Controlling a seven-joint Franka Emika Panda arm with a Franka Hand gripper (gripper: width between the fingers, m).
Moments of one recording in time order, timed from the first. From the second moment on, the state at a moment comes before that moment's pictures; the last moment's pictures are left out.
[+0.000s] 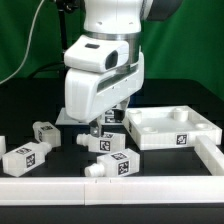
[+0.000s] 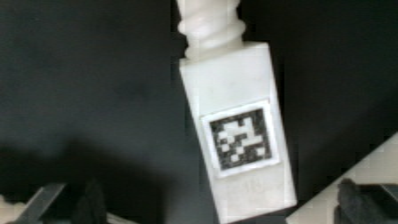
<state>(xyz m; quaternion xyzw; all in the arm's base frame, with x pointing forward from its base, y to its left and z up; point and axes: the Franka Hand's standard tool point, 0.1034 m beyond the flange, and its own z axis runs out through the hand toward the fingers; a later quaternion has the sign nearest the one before) 0.521 -0.021 0.046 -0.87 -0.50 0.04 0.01</state>
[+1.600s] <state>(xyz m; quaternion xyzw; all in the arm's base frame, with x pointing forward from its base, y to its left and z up) 0.440 -0.060 0.043 -0.90 -0.44 0.06 0.02</state>
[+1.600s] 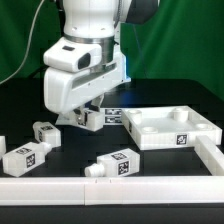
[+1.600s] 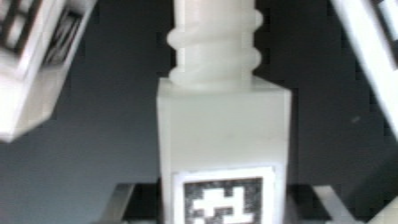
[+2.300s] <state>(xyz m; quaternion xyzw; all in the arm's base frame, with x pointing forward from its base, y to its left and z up) 0.399 -0.076 0.021 -0.92 -0.38 0.07 0.02</state>
